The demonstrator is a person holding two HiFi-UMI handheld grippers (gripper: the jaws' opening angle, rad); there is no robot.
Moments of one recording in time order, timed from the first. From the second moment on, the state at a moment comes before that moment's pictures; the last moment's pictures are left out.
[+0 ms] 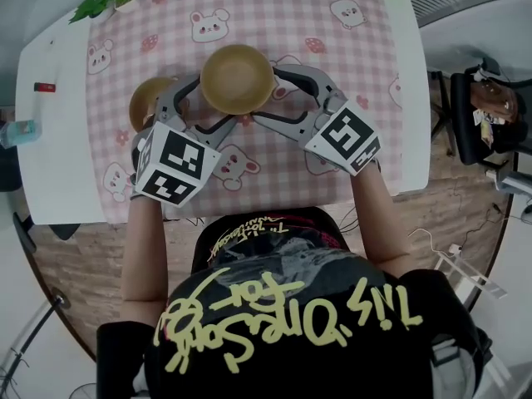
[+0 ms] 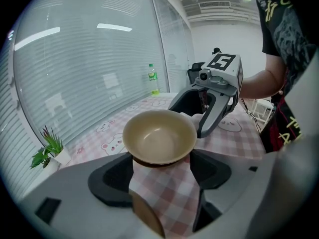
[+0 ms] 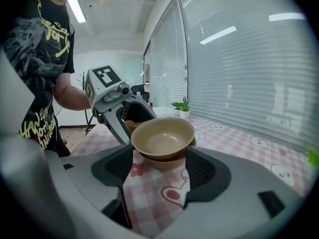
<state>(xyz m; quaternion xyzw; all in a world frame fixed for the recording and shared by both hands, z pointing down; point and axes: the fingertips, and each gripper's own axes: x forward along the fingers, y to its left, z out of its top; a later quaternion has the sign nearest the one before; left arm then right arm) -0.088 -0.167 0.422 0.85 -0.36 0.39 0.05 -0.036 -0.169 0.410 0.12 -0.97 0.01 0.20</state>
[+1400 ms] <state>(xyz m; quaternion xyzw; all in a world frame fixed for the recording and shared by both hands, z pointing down) -0.094 -0.166 0.437 0.81 -0.38 0.45 0.03 -0.030 -0.170 0.421 0.15 -0.96 0.02 0.24</state>
